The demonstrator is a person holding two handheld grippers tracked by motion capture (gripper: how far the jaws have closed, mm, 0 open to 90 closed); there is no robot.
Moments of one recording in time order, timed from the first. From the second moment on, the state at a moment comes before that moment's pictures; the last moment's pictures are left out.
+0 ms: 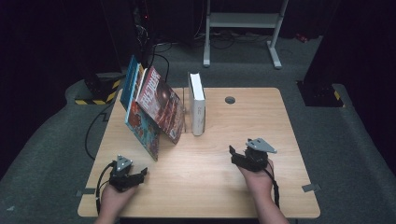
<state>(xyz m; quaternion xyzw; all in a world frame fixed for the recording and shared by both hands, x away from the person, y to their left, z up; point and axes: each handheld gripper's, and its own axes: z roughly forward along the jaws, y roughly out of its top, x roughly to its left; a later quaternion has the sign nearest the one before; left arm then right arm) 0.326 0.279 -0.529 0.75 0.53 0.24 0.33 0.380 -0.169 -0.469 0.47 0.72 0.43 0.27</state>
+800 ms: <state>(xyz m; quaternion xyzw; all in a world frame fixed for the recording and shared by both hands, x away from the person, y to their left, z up) 0.327 0.278 -0.529 0.75 0.52 0.24 0.33 0.352 -0.281 -0.524 0.55 0.74 0.30 0.24</state>
